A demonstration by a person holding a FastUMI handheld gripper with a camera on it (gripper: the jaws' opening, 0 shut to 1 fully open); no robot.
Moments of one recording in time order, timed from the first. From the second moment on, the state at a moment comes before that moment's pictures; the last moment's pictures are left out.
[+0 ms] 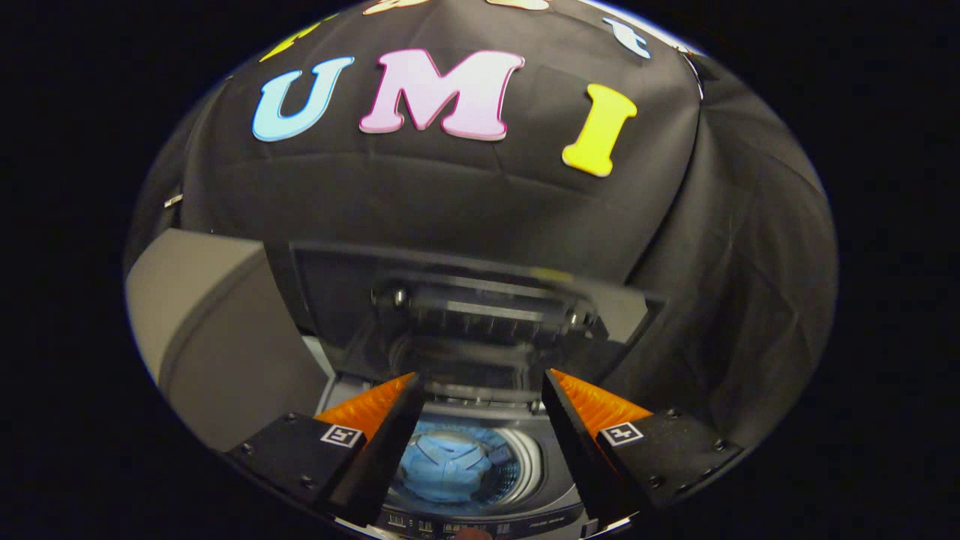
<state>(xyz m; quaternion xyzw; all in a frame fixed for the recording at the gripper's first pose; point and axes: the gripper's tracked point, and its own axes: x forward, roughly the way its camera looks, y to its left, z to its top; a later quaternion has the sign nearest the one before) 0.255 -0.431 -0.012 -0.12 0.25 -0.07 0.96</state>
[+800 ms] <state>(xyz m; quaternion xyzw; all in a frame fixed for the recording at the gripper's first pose) 0.356 -0.444 0.013 -0.02 0.27 -0.08 0.96</state>
